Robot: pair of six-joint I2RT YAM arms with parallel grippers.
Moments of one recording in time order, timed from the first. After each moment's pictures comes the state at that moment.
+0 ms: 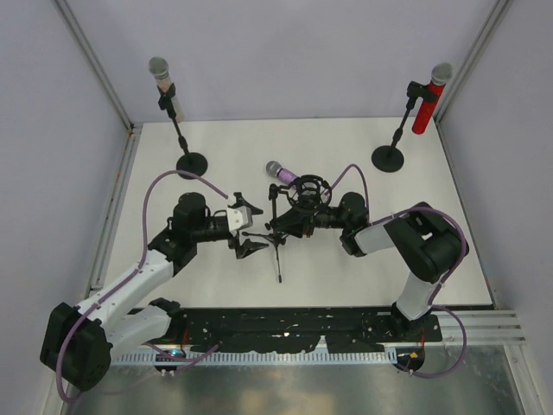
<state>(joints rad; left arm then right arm) -0.48 0.99 0.58 0.12 0.81 0.42 0.54 1.75 0.57 1.32 -0.98 0.19</state>
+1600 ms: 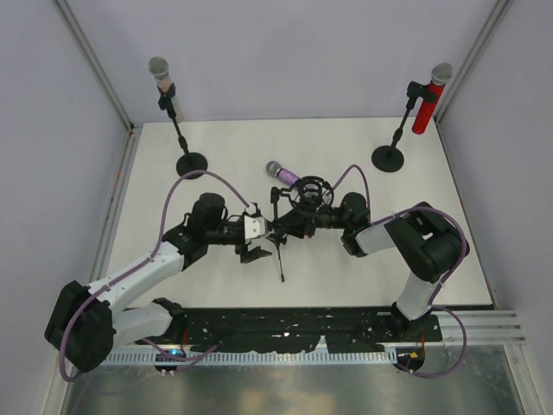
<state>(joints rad) -0.58 1.12 0.62 -0.04 0.79 0.60 0.53 1.75 0.56 1.32 -1.00 0.19</state>
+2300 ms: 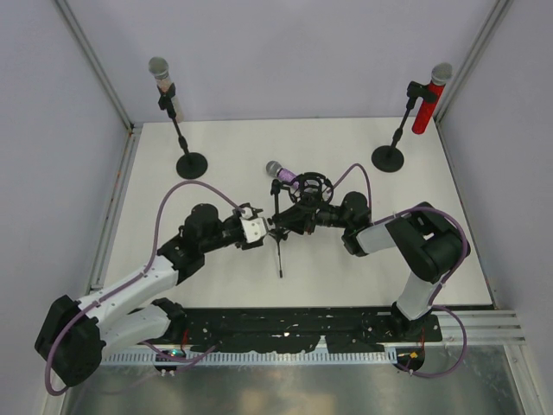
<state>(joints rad) -0.65 1.00 0.53 0.18 0.41 0.59 0.52 1.75 0.56 1.32 -0.93 0.18</state>
